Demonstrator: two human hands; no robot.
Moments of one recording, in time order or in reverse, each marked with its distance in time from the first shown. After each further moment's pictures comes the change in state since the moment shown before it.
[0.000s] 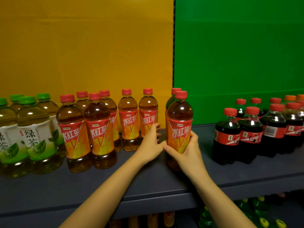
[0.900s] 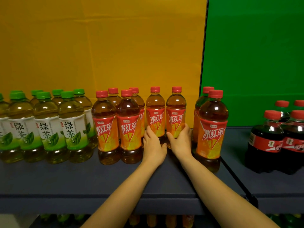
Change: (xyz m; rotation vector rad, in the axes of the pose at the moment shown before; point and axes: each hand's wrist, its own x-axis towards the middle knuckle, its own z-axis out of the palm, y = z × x) left_hand -0.025 -0.032 -0.031 0.300 0.361 -0.305; right_hand 0.048 -0.002 0.106 -0.162 0.009 0.104
